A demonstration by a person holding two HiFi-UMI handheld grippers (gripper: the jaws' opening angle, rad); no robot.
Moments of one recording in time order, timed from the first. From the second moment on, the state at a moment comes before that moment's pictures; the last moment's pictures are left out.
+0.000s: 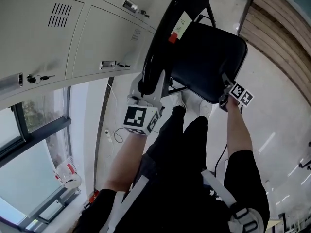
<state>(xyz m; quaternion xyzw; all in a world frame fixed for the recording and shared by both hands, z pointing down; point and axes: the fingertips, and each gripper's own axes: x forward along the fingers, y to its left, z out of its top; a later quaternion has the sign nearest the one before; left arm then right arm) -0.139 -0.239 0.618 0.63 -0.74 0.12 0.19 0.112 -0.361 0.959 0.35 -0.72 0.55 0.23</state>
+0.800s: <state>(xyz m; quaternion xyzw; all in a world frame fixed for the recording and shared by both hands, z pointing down) -0.203 -0.232 0.636 0.66 -0.73 0.11 0.17 0.102 -0.352 0.984 0.32 -0.75 0.51 0.27</state>
